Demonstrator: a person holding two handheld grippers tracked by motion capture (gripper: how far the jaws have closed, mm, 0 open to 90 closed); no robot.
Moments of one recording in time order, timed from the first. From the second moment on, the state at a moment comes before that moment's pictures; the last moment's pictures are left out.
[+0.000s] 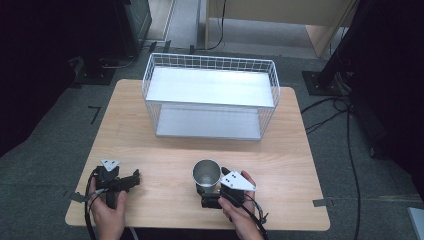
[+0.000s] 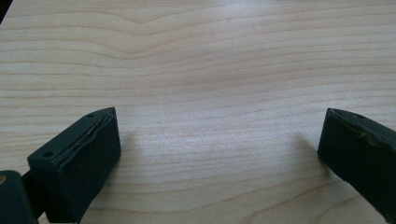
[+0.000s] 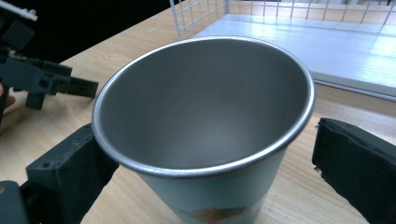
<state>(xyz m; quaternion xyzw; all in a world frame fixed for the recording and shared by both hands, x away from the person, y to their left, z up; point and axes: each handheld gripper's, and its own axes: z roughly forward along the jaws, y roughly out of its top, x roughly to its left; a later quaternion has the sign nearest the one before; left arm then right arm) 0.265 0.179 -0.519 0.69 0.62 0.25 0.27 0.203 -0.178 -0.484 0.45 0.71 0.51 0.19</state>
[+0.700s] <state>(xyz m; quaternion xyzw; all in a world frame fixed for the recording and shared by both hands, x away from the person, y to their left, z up) 0.265 0.179 -0.519 0.69 0.62 0.25 0.27 0.217 -0.156 -0.496 0.45 0.70 0.51 0.22</state>
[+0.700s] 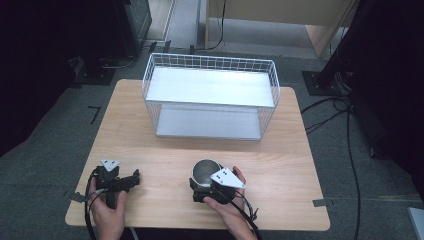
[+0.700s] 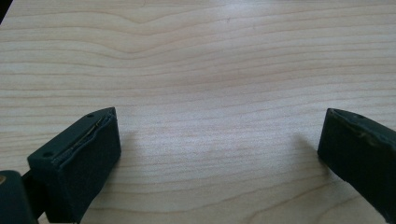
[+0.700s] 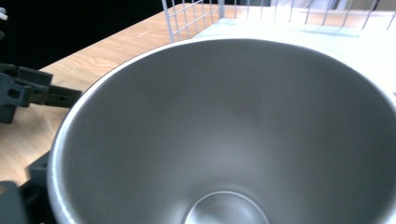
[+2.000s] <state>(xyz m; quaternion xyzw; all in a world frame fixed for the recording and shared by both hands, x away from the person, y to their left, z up) 0.265 0.179 -0.519 0.69 0.62 0.25 0.27 0.249 -0.170 -0.401 0.42 0.64 0.56 0.30</state>
